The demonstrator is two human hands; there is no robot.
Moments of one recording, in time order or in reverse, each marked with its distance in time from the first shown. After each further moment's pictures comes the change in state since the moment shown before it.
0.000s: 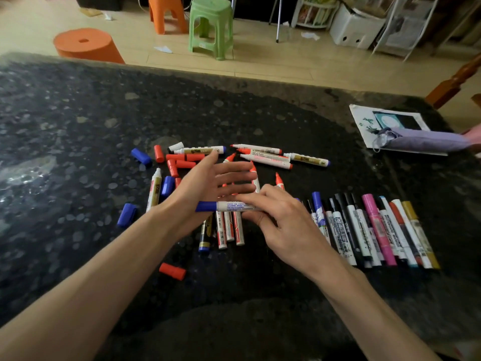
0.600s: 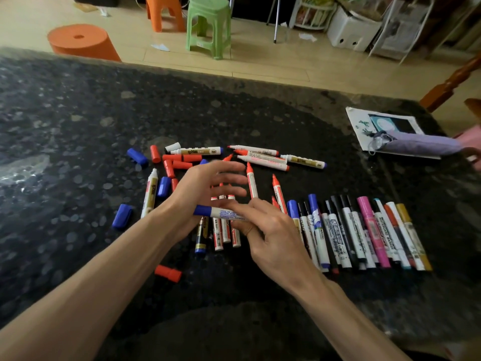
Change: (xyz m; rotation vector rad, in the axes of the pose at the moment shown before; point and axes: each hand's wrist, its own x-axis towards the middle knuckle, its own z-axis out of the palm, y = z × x) left_hand -0.001 -0.003 0.001 0.141 0.054 0.106; right_hand -0.011 -0.012 0.022 0.066 0.081 0.010
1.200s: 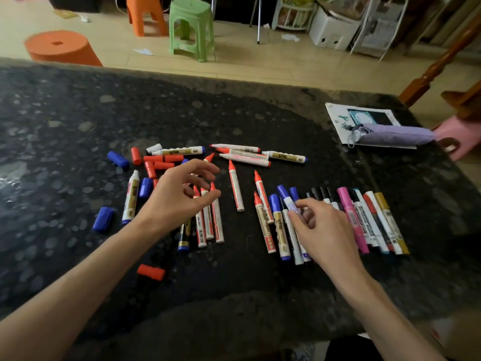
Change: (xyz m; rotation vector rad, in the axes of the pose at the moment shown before) left_hand -0.003 -0.019 -0.016 0.789 0.088 0.509; right_hand -0.037 0.053 -0.064 -0.355 0.102 0.614
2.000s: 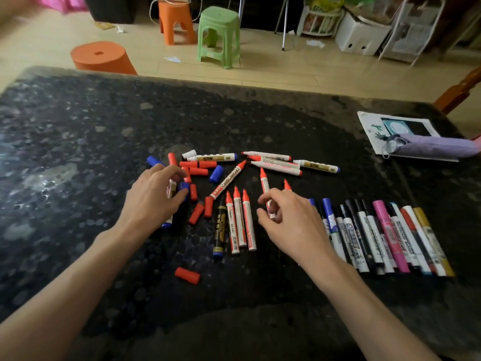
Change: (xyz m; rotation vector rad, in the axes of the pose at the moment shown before) left_hand -0.008 -0.060 -0.077 0.637 0.177 -0.142; right_hand 0.015 -0.094 0.031 0.042 -0.120 -0.289
